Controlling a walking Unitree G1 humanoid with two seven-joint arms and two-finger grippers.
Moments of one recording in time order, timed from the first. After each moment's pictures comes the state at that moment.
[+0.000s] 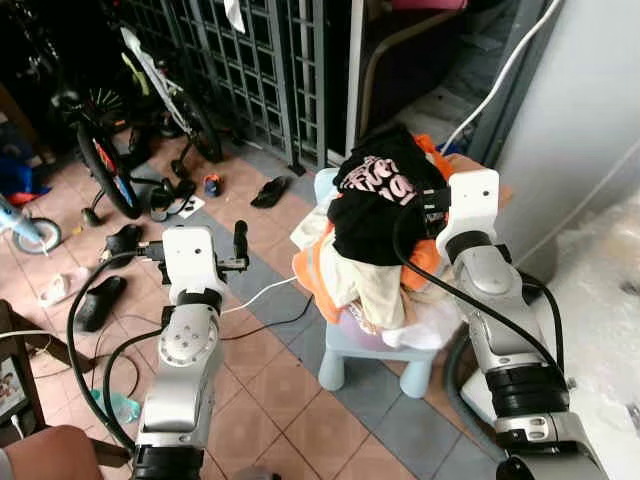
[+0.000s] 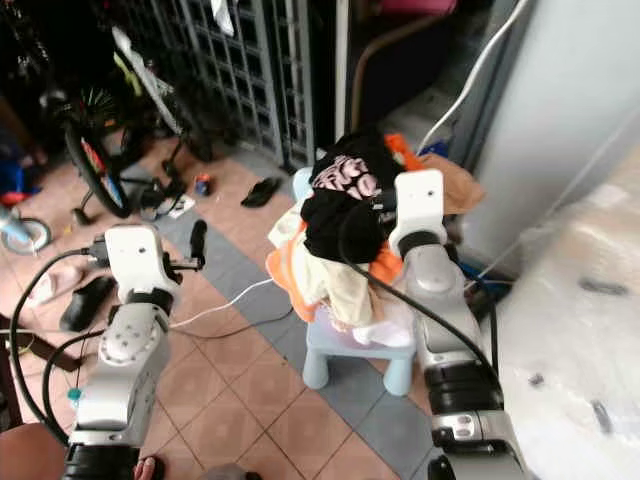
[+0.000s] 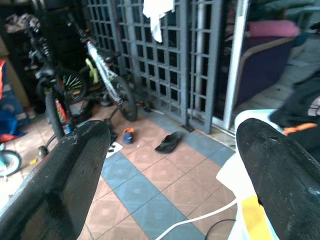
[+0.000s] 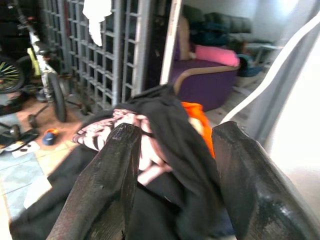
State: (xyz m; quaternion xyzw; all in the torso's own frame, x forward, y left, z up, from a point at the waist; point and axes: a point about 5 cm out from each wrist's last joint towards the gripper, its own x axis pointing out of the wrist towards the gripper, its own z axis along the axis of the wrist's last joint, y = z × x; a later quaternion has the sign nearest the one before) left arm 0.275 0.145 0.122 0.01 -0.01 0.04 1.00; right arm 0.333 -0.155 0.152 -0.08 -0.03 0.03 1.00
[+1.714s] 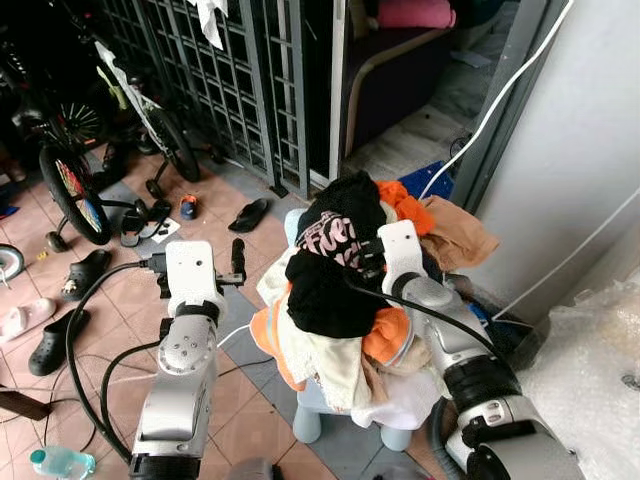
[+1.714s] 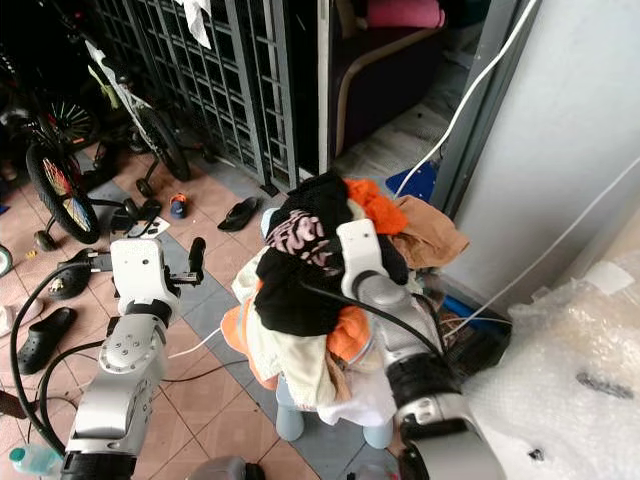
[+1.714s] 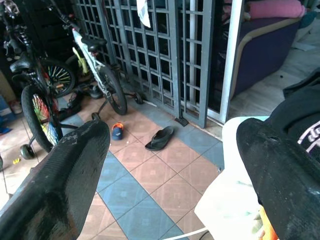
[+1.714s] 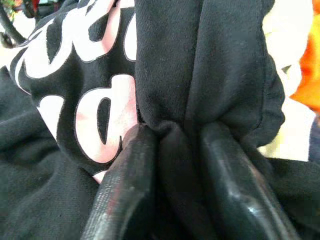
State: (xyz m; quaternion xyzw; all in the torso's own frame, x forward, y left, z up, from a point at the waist) left arm 0.269 0.149 0.105 0.02 0.04 0.05 1.00; right arm 0.329 -0.105 0.072 -0.06 0.22 0.16 0.96
